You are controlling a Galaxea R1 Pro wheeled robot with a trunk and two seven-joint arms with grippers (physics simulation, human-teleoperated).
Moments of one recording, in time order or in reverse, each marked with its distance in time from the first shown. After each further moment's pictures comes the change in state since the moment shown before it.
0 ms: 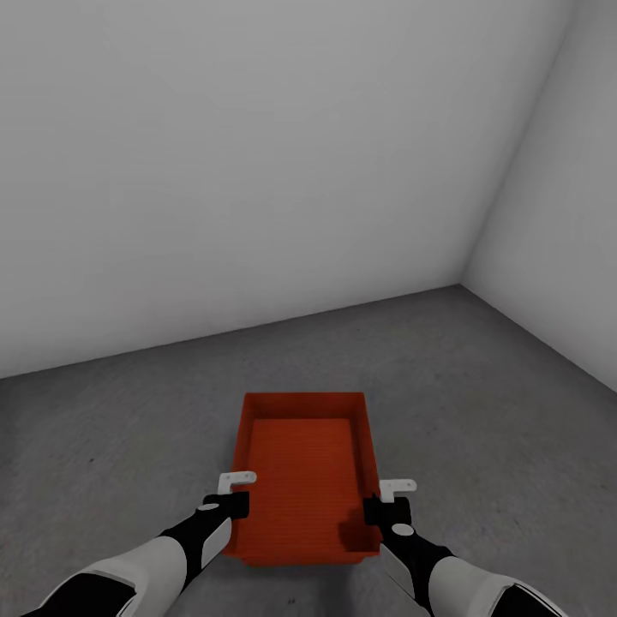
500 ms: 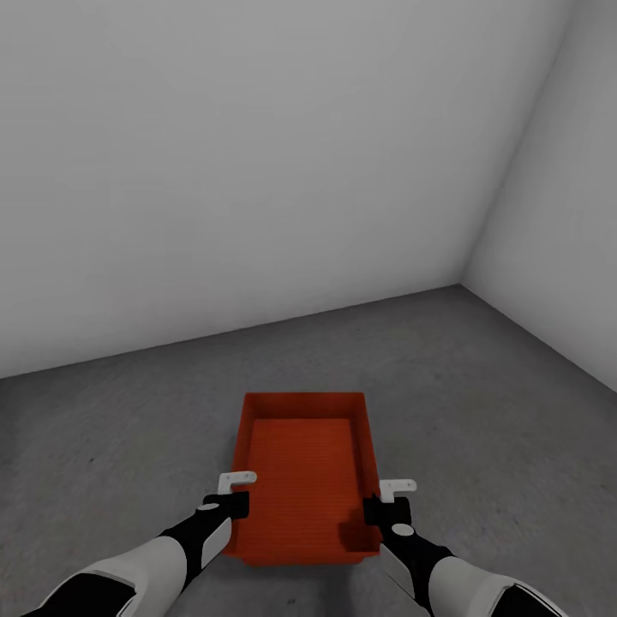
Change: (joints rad) left arm 0.000 0.000 0.000 0.000 0.000 0.000 0.000; right arm 0.000 0.000 0.000 0.000 0.000 0.000 0.000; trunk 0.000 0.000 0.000
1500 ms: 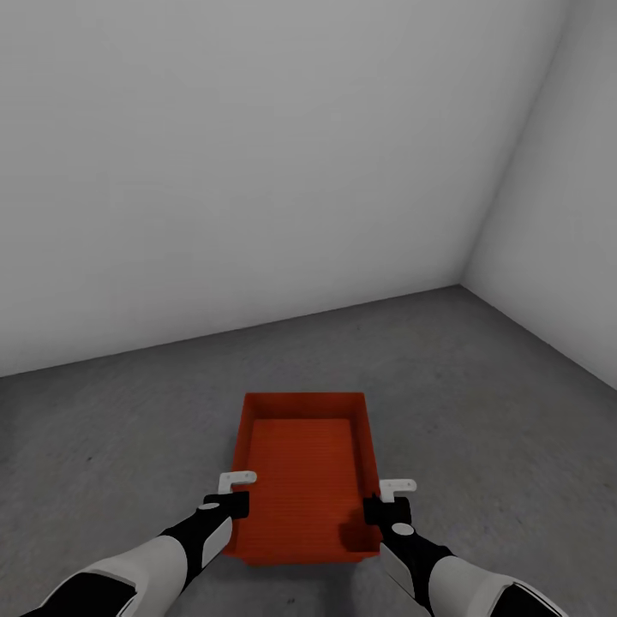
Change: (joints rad) left arm -0.002 -0.002 -0.003 0.000 0.001 0.005 0.005; right arm -0.002 0.000 0.009 0.003 -0.013 0.001 0.002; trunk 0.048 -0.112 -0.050
